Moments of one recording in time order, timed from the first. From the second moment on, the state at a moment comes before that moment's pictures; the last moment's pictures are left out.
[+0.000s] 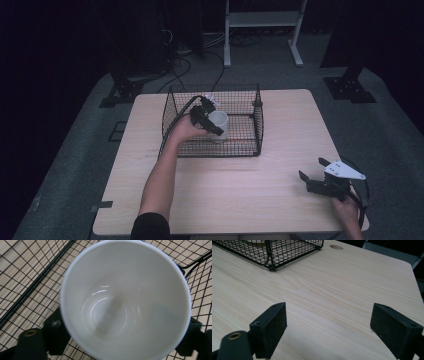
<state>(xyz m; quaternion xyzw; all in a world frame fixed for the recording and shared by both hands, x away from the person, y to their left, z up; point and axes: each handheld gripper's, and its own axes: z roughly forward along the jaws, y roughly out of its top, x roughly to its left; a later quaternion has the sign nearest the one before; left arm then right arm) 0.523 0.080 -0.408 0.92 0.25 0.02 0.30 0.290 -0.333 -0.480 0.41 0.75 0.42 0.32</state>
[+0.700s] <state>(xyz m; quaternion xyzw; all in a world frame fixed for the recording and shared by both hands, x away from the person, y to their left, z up) 0.504 0.088 -0.379 0.92 0.23 0.05 0.33 0.290 -0.333 -0.480 0.41 0.75 0.42 0.32</state>
